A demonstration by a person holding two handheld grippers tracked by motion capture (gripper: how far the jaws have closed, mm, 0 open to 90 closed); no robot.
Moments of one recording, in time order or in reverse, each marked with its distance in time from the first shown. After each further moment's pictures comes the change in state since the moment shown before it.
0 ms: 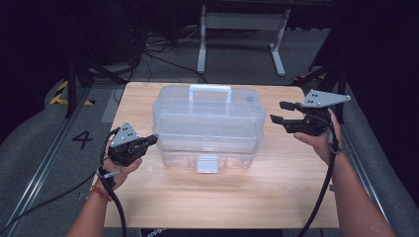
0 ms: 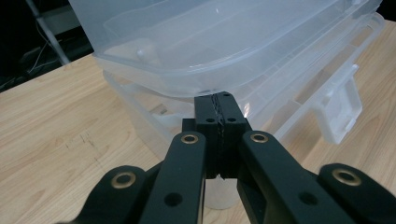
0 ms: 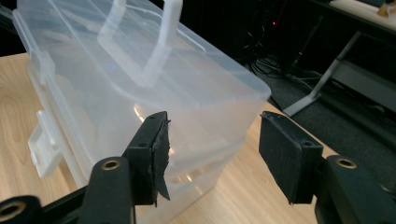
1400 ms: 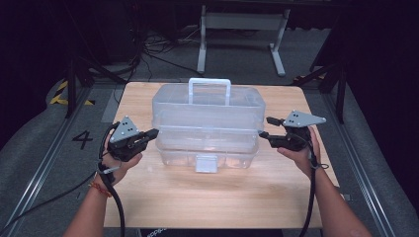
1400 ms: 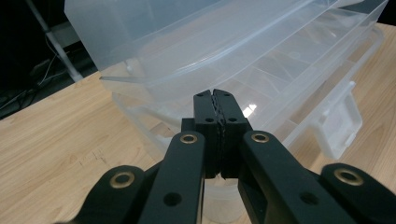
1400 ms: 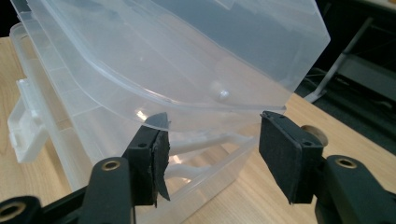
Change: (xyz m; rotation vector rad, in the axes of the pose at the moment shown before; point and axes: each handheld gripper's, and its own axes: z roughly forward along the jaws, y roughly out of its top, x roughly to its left) left arm 0.001 0.016 -0.007 -0.031 0.013 0.028; right arm 0.028 -0.046 0.043 -0.028 -0.012 -0.004
